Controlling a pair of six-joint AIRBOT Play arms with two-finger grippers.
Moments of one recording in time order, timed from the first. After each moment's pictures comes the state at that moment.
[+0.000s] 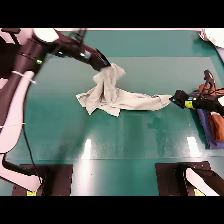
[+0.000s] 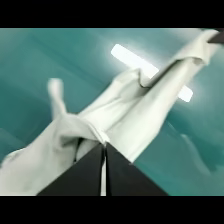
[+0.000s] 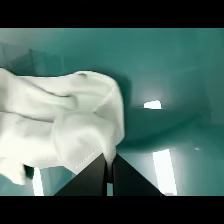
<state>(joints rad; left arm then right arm) -0.37 -1.66 1.90 0.81 -1.21 -0.91 -0.20 -0.95 0.72 -0.93 0.88 1.50</state>
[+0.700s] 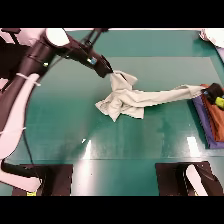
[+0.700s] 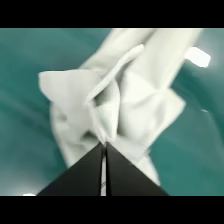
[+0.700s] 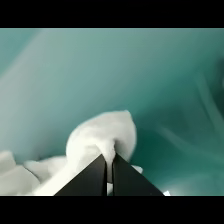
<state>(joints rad) -0.44 -1.58 1.92 1.04 -1.23 -1.02 -0.57 -0.69 0.72 -0.79 0.88 1.42</state>
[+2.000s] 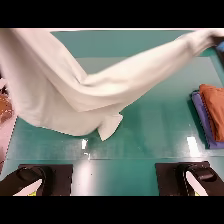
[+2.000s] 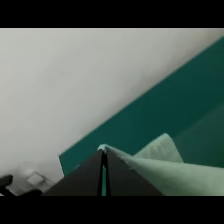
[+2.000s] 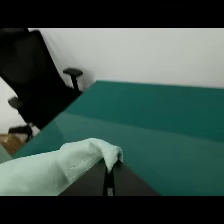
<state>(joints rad) -0.44 -1.02 1.94 1.75 -1.12 -1.11 0.10 -0.60 1.18 -0.93 0.88 1.35</state>
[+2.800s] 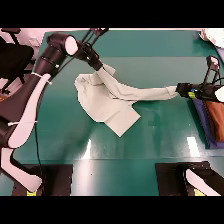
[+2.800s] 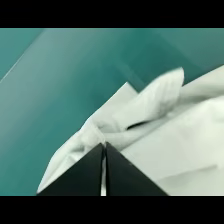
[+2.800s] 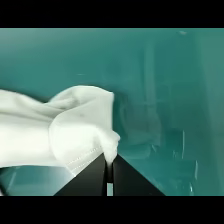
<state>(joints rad) -0.44 -1.77 1.94 1.47 -0.94 -1.11 -0.10 -0.98 0.86 -1.37 0.78 1.71</state>
